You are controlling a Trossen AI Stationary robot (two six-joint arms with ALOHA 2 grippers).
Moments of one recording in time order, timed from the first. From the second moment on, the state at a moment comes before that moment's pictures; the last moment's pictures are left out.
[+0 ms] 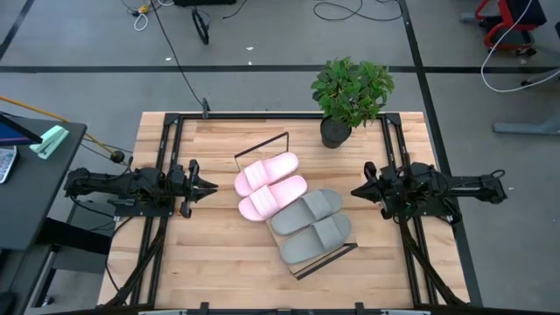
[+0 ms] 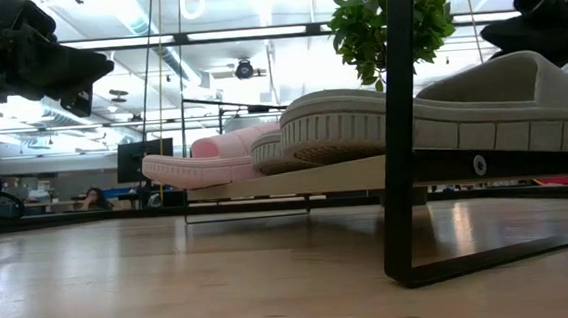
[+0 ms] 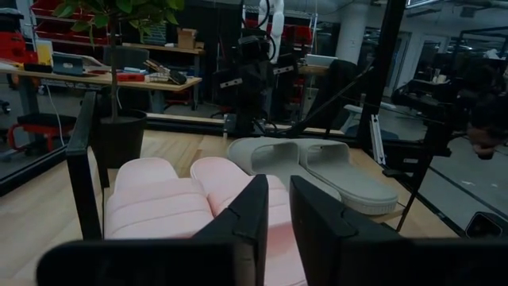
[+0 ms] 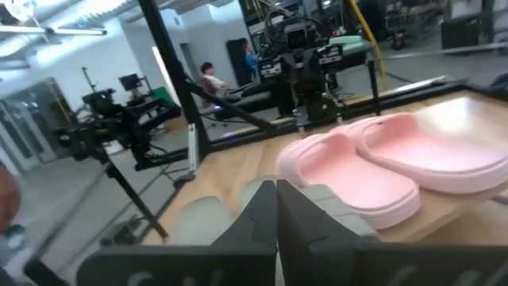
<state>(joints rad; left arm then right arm) -0.12 0.01 0.01 0.06 -0.13 -0.12 -0.01 0.01 0.02 0.02 -0.19 0.35</state>
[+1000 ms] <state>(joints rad) -0.12 0.01 0.01 0.06 -0.13 -0.12 0.00 0.04 0.02 0.02 -0.16 0.08</state>
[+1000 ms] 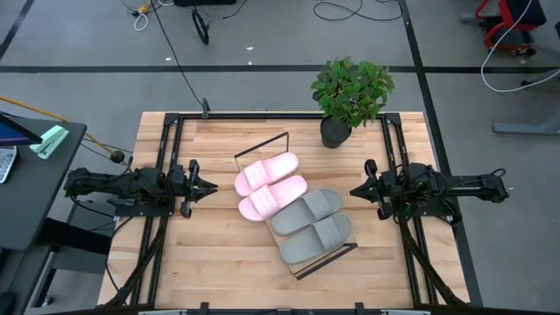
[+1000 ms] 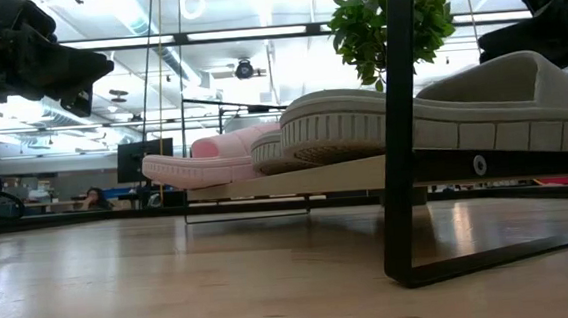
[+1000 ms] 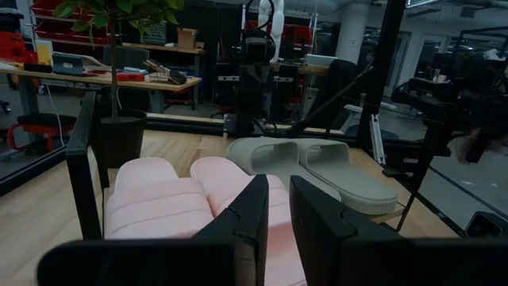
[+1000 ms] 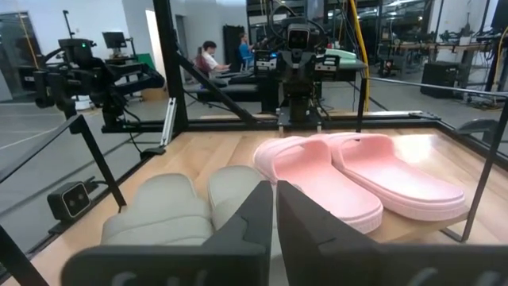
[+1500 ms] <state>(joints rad) -0.12 0.01 0.01 0.06 -0.13 -0.12 0.00 0.04 0.02 0.02 -0.16 0.09</state>
